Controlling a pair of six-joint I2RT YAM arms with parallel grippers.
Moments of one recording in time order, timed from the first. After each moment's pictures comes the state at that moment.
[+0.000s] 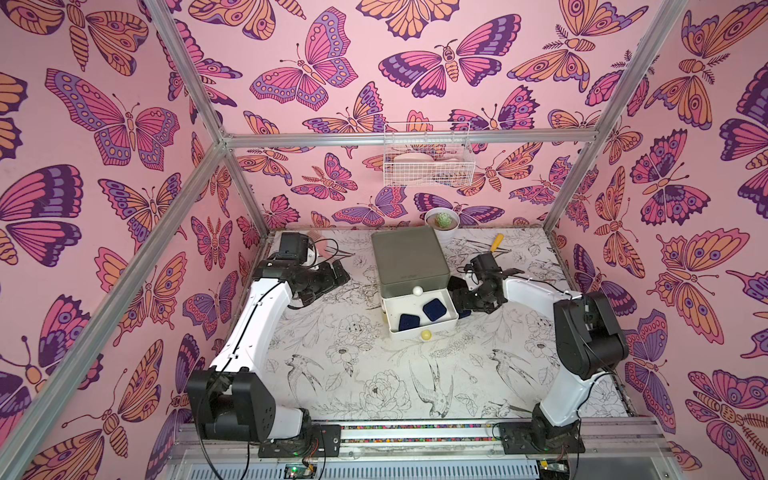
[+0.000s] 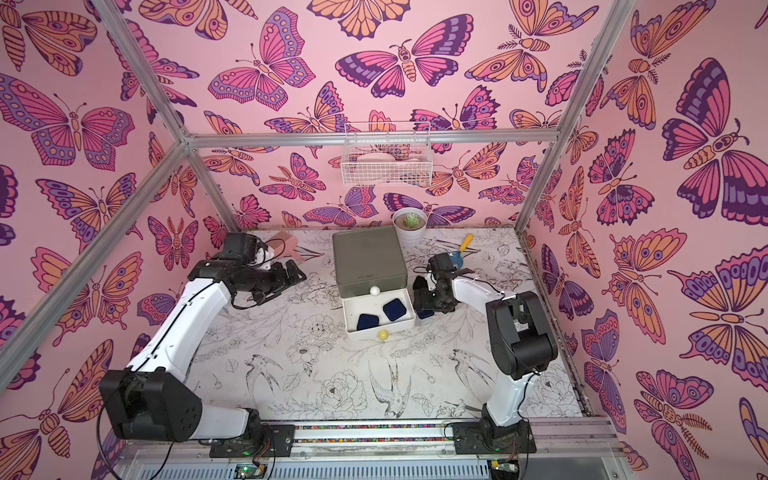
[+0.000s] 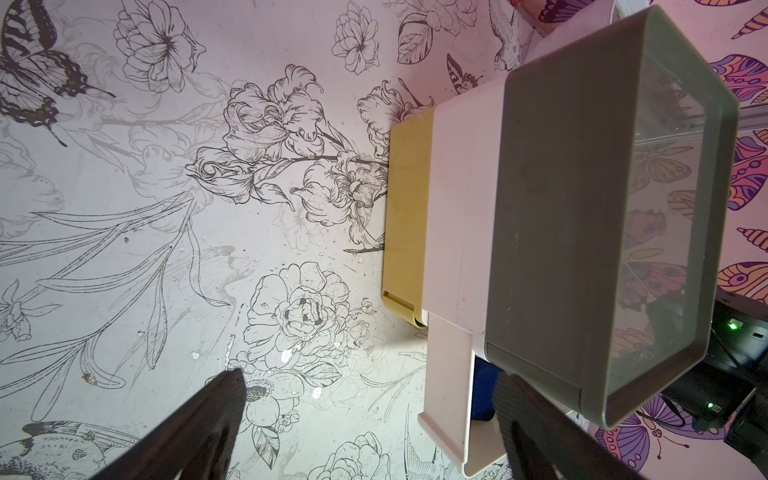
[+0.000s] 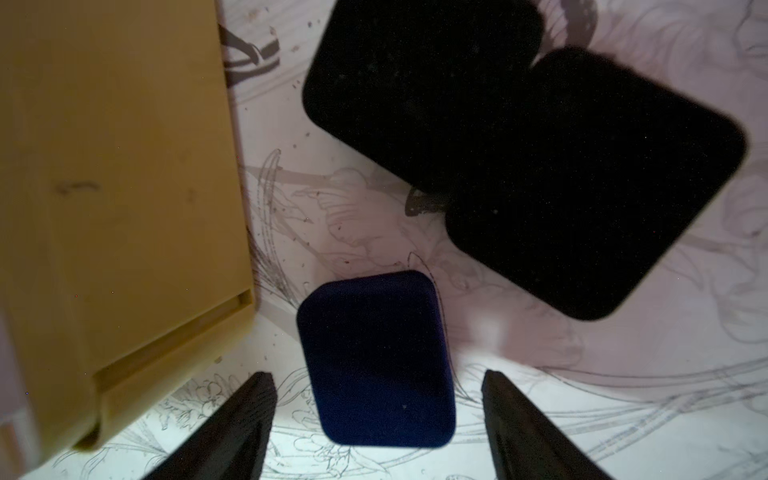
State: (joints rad) left arm -0.06 1.41 1.31 -0.92 0.35 -0.47; right arm 0.37 1.82 1.15 -0.57 -0.18 0.23
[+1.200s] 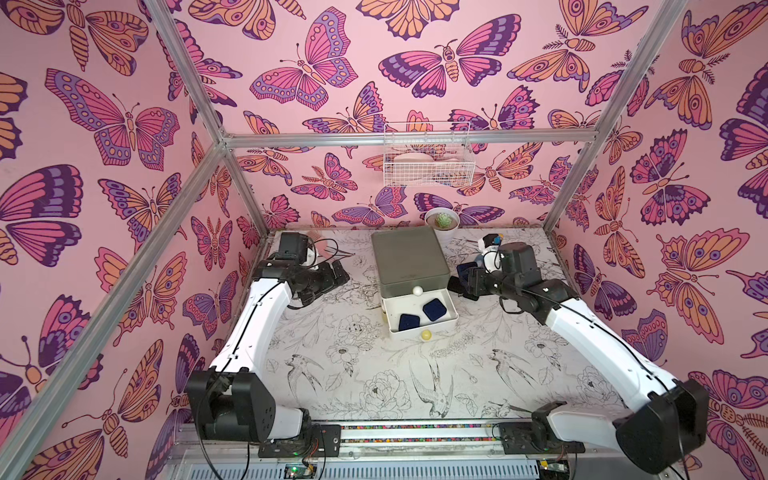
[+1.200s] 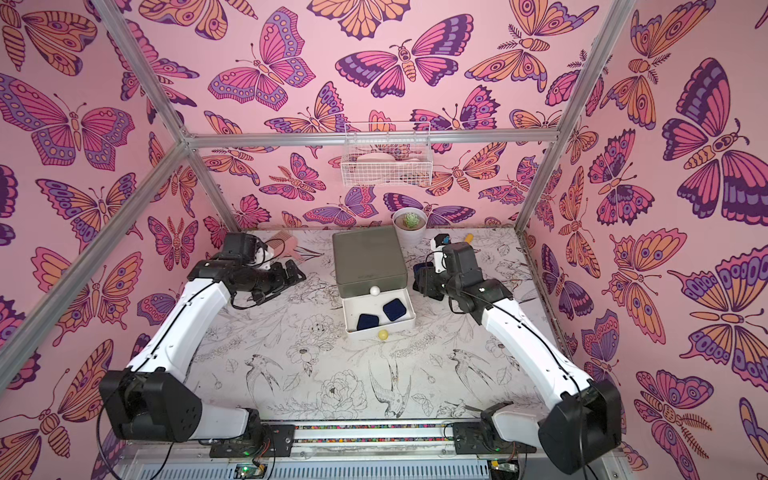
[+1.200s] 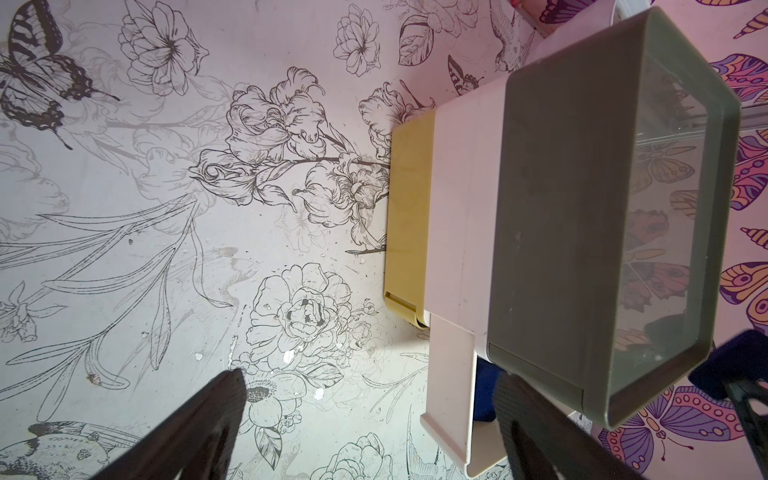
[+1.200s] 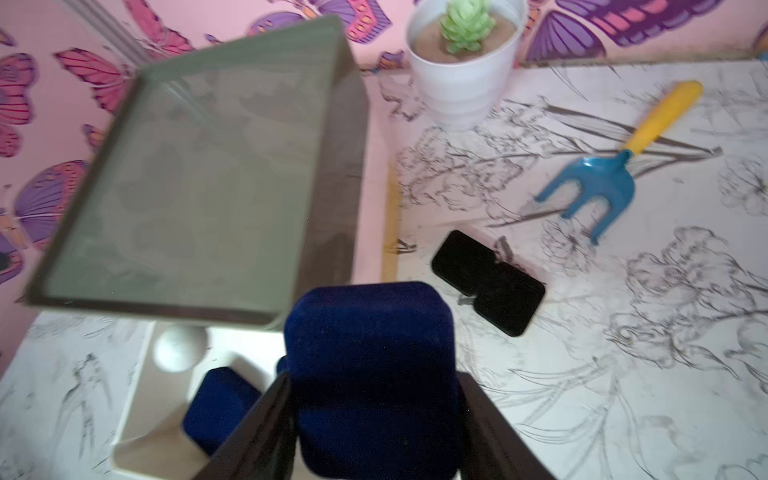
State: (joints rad) left arm -0.06 1.41 1.31 -0.92 0.35 -0.47; right arm 0.50 1.23 1.11 -0.50 -0.12 0.27
